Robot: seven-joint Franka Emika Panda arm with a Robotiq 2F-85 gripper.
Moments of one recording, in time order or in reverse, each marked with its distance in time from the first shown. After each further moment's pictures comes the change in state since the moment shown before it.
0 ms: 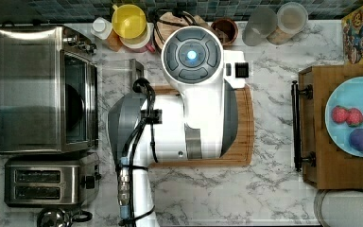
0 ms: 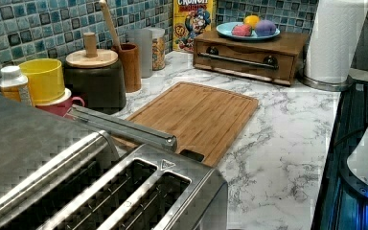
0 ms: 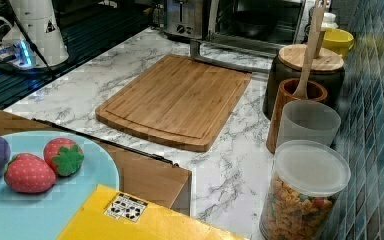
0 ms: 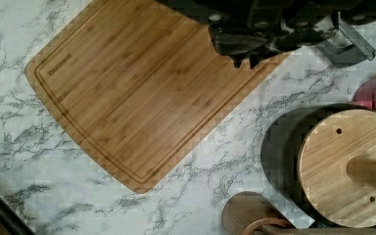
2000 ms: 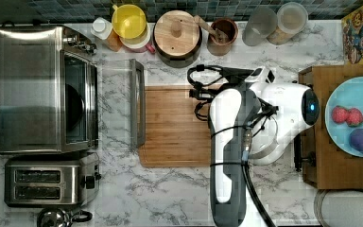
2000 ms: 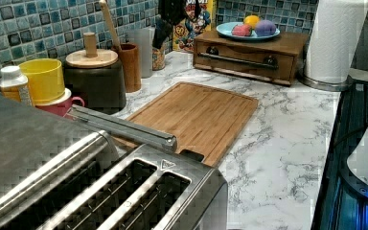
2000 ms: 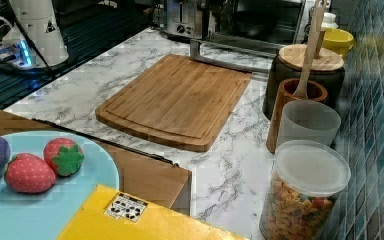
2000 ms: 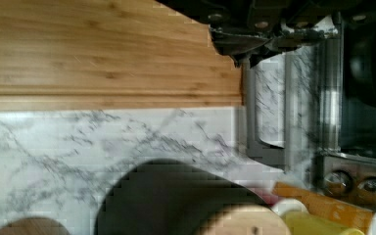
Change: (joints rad) arm -0.161 0.072 -0.117 -0.374 0.791 0.280 -1.447
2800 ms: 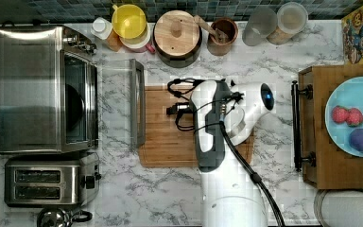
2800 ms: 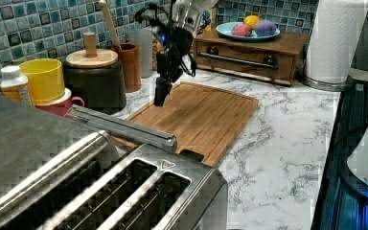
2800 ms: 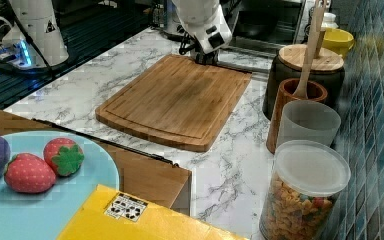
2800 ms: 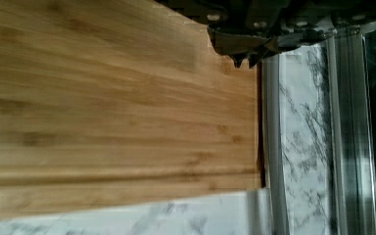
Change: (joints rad) arm 0.017 0.257 0.082 -0.004 0.114 -0.021 -0.133
